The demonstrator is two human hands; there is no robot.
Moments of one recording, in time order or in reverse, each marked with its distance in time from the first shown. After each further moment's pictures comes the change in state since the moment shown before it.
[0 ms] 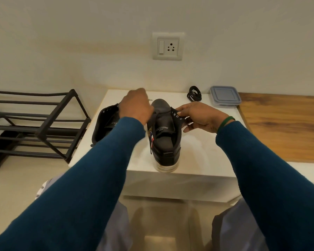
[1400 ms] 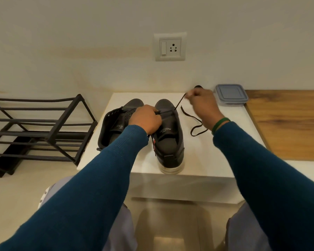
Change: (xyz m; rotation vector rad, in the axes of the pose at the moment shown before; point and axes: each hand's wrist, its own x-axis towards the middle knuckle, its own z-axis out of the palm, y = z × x) left_hand -0.008 -0.008 0.015 -0.103 -0.337 0.010; right_hand 0.011 -0.013 0.014 0.072 0.573 -0.320
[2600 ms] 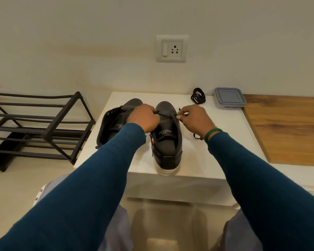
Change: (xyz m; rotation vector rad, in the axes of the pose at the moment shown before) left_hand 0.004 -0.006 -0.001 -0.065 -0.006 -0.018; right_hand -0.002 0.038 0.013 -0.559 -0.221 -0.085
